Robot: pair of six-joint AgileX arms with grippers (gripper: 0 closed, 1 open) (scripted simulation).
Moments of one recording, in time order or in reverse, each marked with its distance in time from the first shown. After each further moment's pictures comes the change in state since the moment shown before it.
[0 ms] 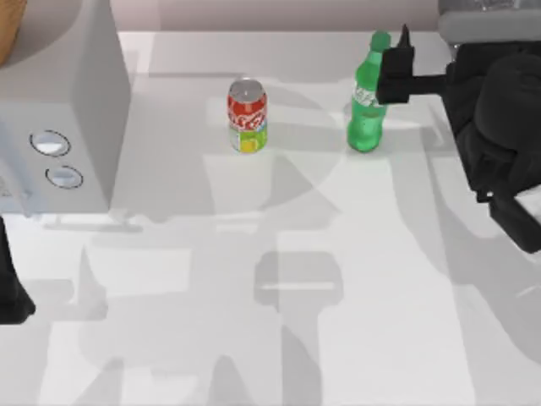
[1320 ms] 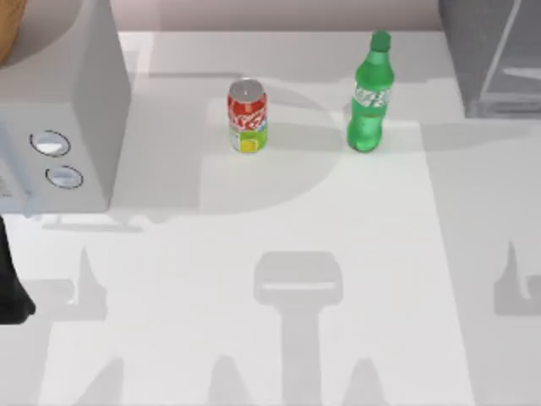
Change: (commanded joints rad) left arm 0.000 0.000 0.000 0.000 0.000 0.000; right arm -0.419 -1.724 -0.766 -0.904 -0.411 -0.003
